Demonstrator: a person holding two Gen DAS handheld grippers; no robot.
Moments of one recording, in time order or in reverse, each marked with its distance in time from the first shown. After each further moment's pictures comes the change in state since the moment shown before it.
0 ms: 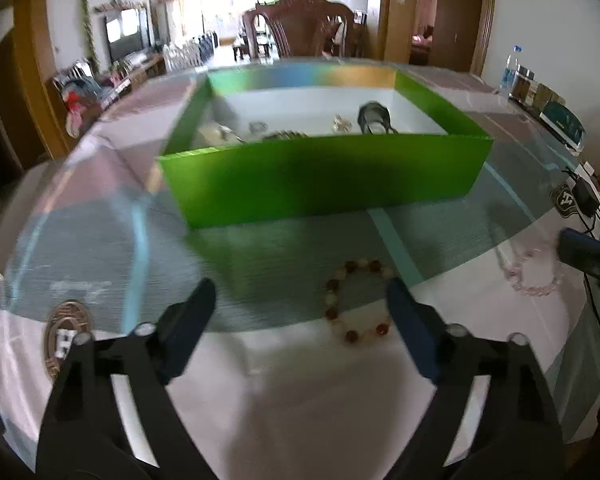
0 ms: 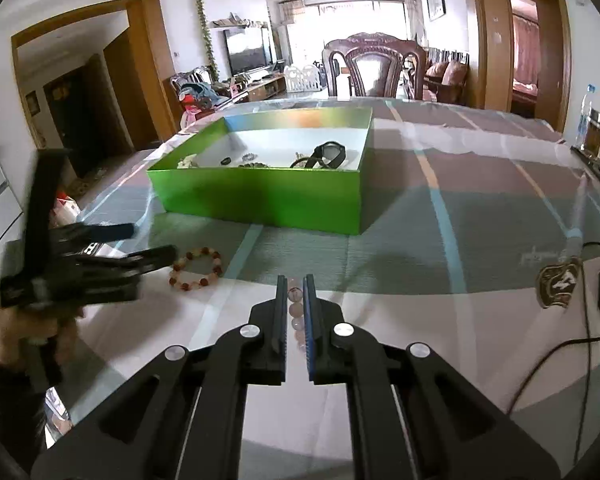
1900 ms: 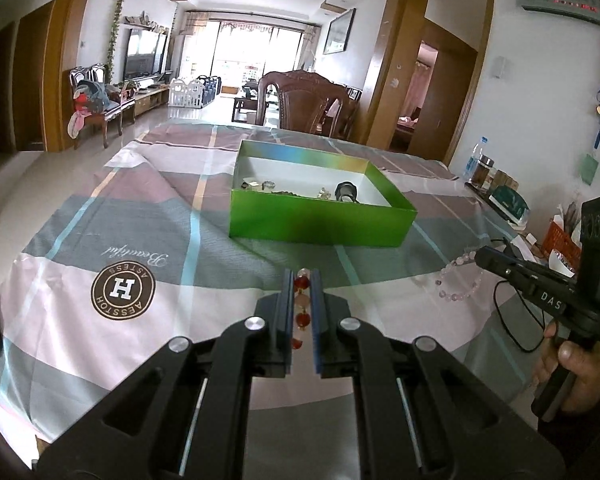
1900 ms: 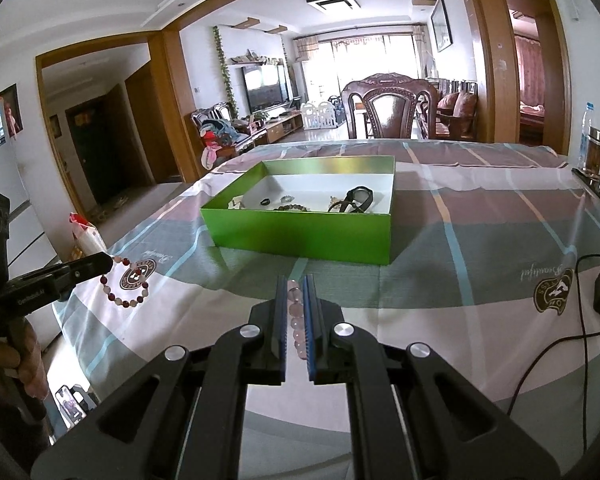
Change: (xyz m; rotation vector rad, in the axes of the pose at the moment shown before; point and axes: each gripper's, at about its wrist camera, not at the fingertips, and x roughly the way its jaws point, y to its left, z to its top) left arm -0.146 0.036 -0.062 -0.160 -0.280 -0.130; right arm -0.050 0.030 -0.005 0.003 -0.144 0.064
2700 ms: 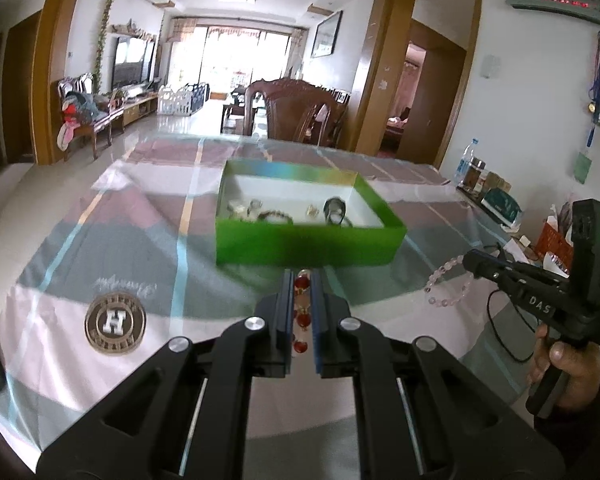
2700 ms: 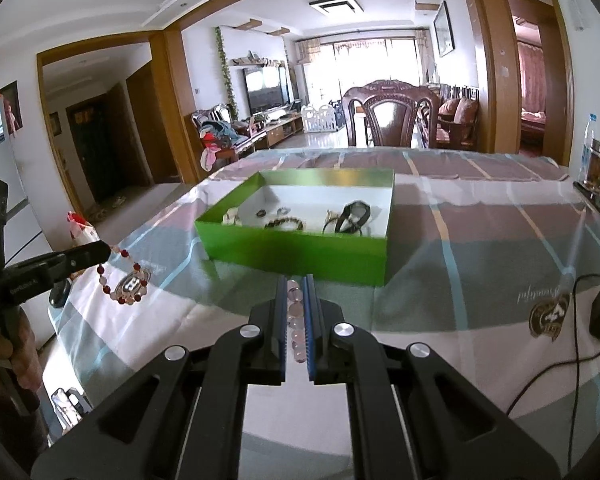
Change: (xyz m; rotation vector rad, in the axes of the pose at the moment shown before) left arm 0.004 -0.007 0.031 0.040 -0.029 -0.033; right arm 0.008 -0.004 0.021 -0.019 -0.016 -0.004
